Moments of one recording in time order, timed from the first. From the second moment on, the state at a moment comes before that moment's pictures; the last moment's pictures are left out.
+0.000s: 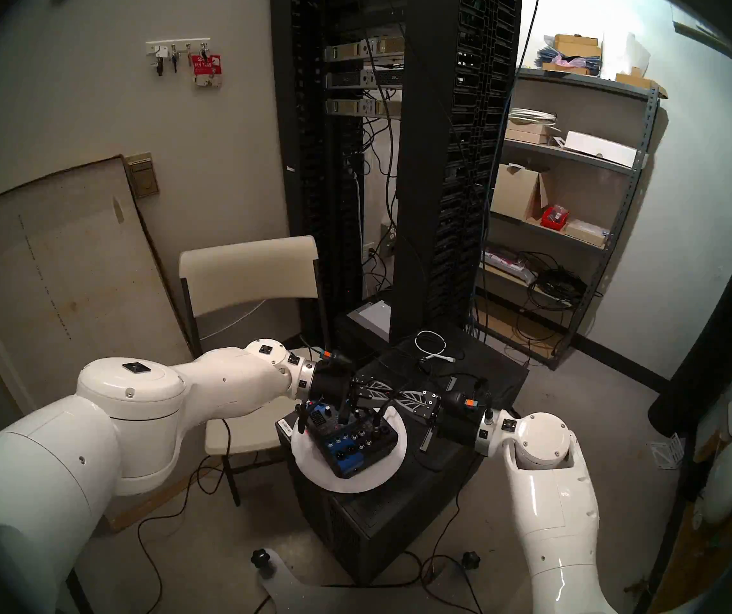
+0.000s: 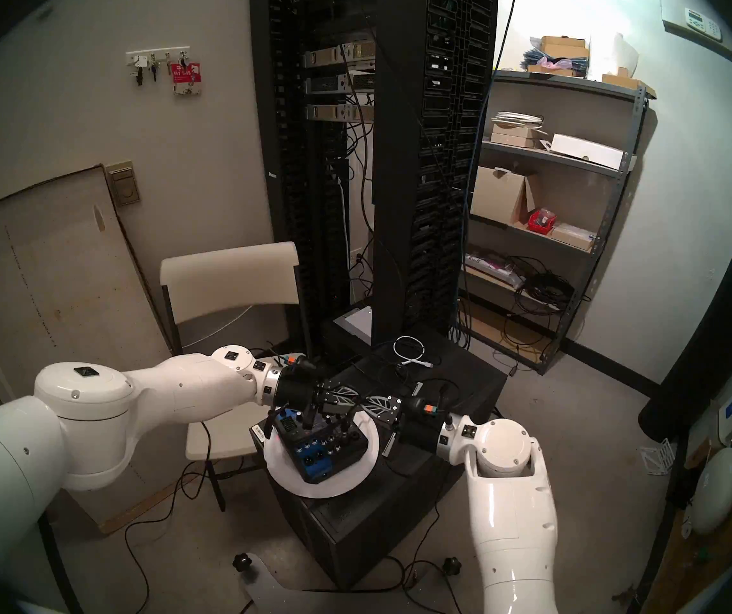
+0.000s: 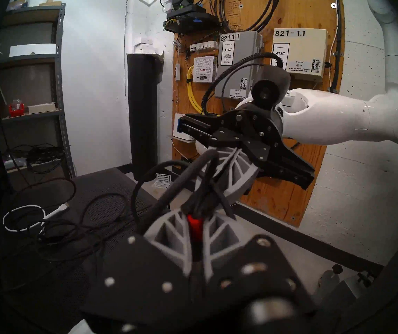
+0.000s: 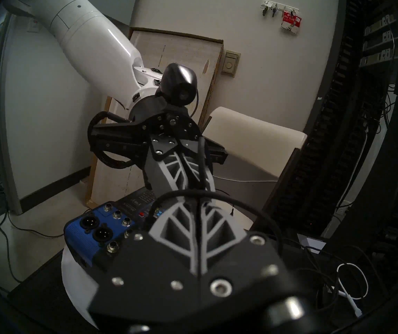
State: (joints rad) left arm 0.53 -1.30 0.23 -0.48 -1.46 -0.54 -1.29; right arm -1.55 -1.59 1.76 -1.50 -0.29 -0.24 1.17
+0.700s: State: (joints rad) left arm 0.52 -1.31 0.23 -0.46 -1.42 -0.57 -1.27; right arm -1.55 -1.59 1.76 -1.50 -0.30 -0.23 1.16
